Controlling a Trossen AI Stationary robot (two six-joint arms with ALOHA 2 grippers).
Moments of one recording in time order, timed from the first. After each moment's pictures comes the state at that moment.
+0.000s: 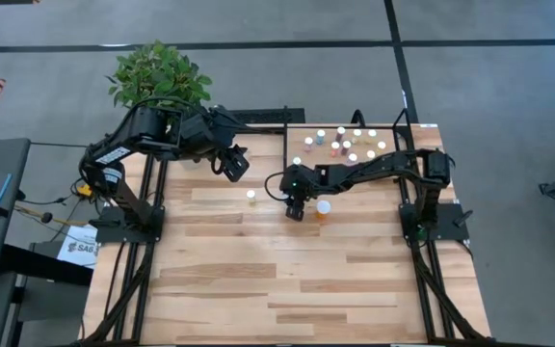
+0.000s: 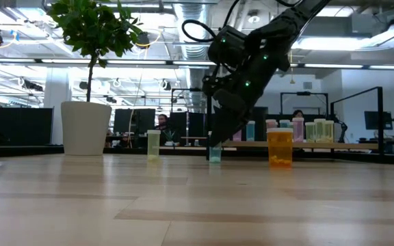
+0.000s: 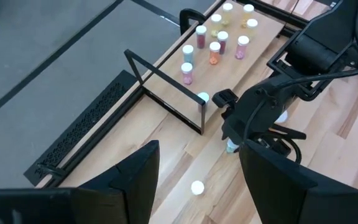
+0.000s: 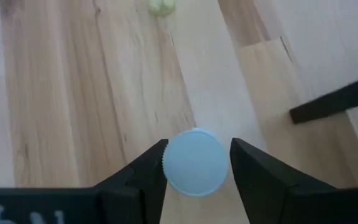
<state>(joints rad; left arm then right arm) 0.01 1.69 2.35 -1.57 -0.48 -0.48 -0.17 1.87 1.12 -0.20 0.03 0.09</state>
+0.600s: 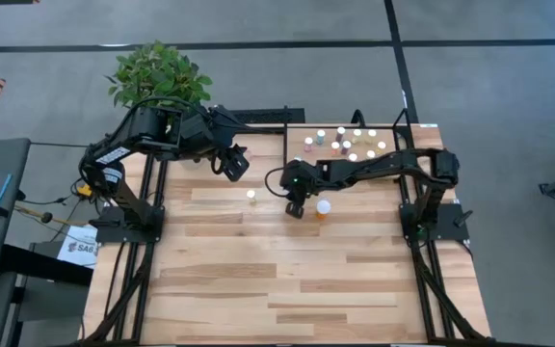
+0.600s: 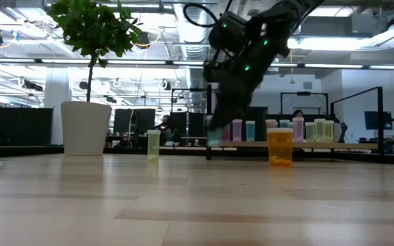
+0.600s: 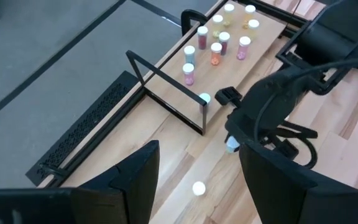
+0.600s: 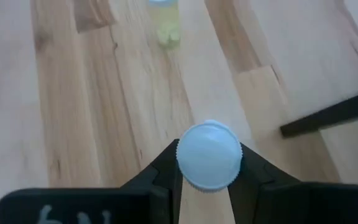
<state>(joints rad) 0.01 1.69 2.35 -1.57 -0.48 -0.48 -0.17 1.82 1.15 -0.25 0.02 0.12</state>
